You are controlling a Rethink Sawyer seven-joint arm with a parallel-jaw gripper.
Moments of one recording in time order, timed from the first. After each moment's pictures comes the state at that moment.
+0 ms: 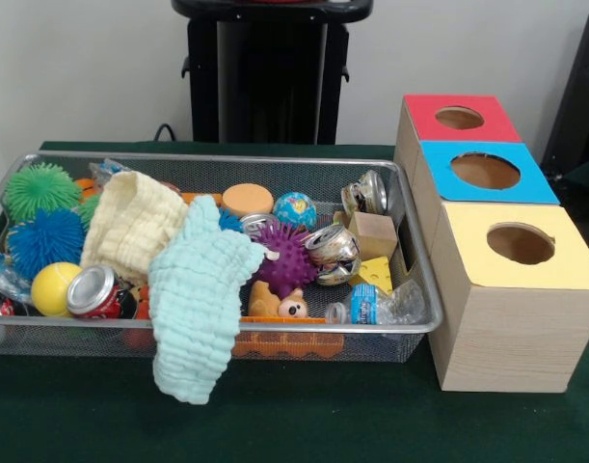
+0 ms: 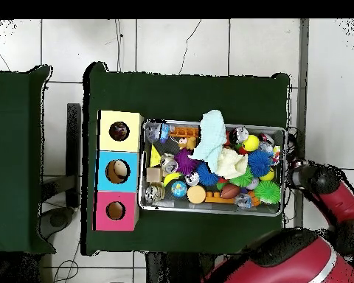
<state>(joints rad) -0.74 -0.09 -0.25 1.15 0.20 0.43 2.23</state>
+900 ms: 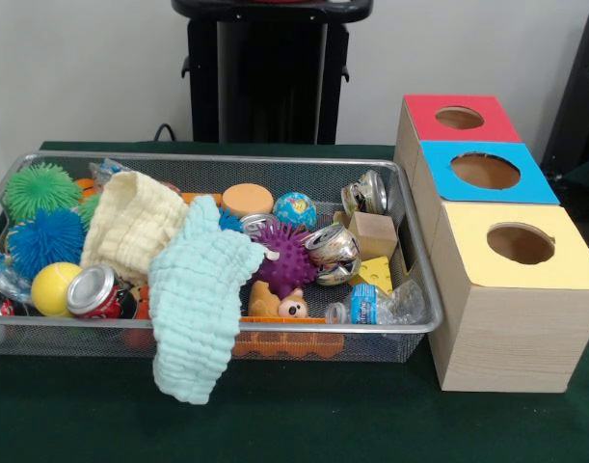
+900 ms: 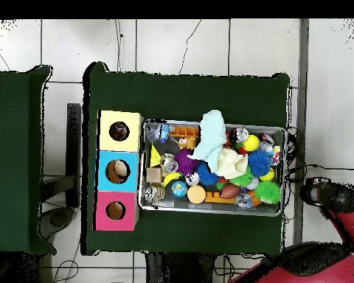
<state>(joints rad) -0.88 -0.07 -0.25 1.15 0.20 0.40 2.23</state>
